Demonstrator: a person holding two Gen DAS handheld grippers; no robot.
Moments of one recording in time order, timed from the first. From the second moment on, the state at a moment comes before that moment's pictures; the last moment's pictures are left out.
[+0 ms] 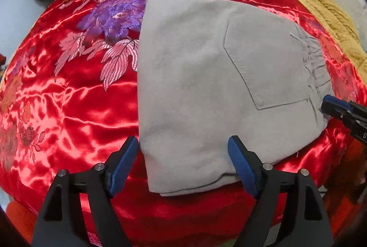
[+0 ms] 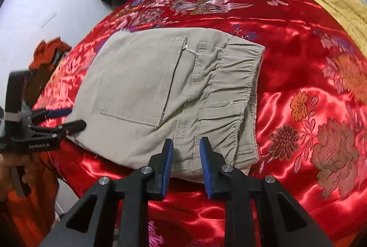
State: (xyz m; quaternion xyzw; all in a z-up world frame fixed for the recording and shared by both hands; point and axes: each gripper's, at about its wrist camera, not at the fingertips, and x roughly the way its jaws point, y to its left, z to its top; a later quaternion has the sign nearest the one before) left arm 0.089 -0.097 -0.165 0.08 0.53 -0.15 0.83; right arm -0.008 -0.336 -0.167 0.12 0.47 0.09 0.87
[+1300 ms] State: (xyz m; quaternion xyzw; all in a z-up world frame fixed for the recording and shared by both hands) left arm 0.089 -0.102 -0.167 0.11 0.52 -0.14 0.84; right arm -0.007 -0.326 -0.172 0.10 0.45 0.08 0.88
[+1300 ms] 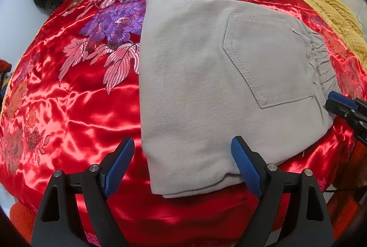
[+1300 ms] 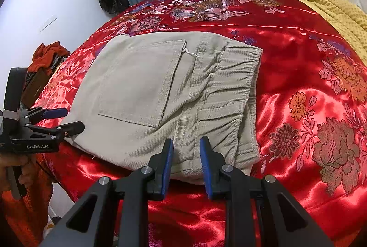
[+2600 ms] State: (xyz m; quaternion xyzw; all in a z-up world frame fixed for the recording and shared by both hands) left arm 0.155 -0.067 -0.084 -0.07 0.53 -0.32 0.78; right arm 0.072 -0.352 -0.098 0.12 0.51 0.24 0.81
